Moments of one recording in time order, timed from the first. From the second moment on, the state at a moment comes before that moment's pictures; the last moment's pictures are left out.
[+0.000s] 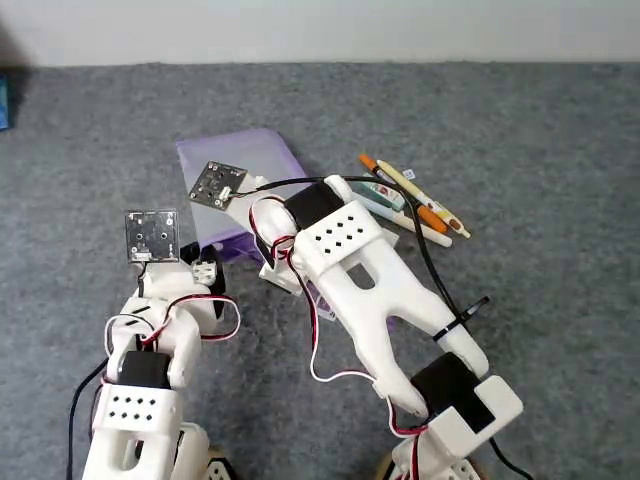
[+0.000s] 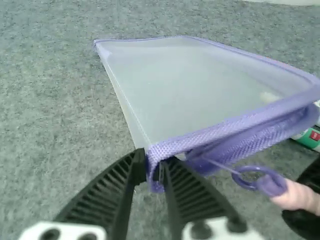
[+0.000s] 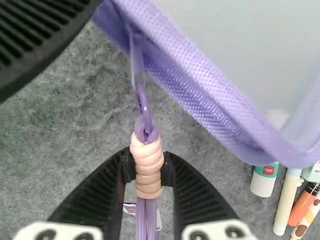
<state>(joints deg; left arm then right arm) 0.1 -63.0 79.2 31.5 14.9 -37.3 4.7 -4.0 83.8 28.4</state>
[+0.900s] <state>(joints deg) -0.8 -63.0 40.7 79.9 6.5 -32.0 -21.5 -5.0 93.6 28.6</state>
